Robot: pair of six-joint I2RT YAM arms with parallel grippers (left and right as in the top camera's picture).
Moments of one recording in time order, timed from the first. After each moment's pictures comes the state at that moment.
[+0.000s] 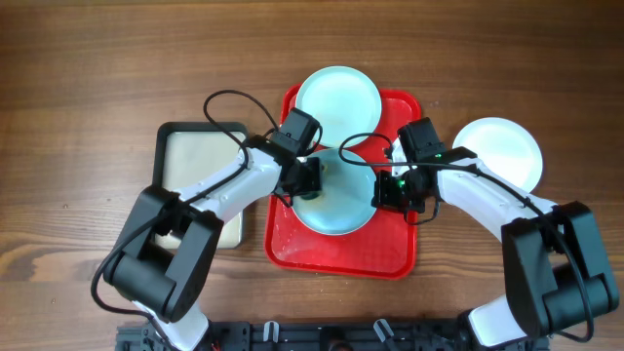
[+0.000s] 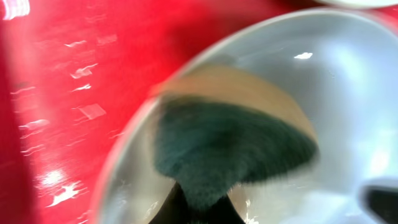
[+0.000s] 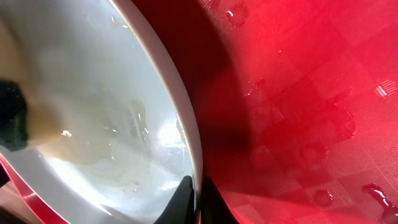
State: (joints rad) left arm -0.54 1.84 1.06 -0.51 0.19 -0.57; right arm 0.31 1.69 0.84 -0.56 -0.41 0.43
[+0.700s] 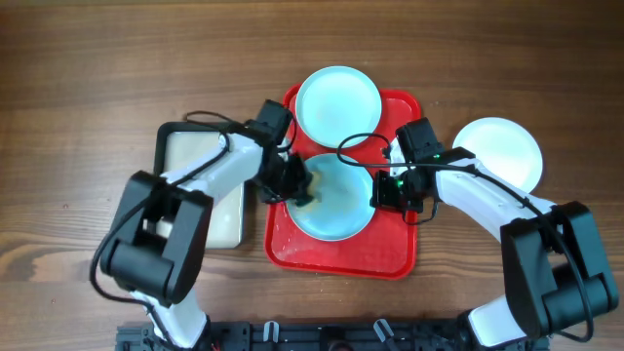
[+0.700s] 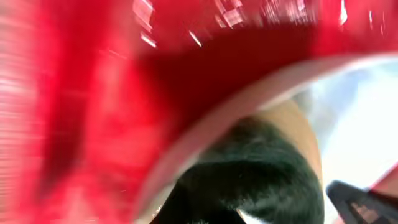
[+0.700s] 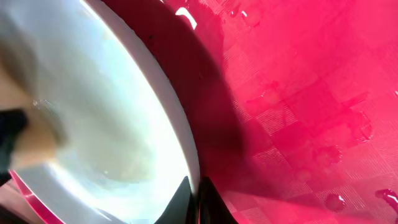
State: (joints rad) left arm -0.41 1.89 1.10 -0.69 0.39 -0.75; right arm 0.31 1.69 0.84 -0.55 -0.41 0.43
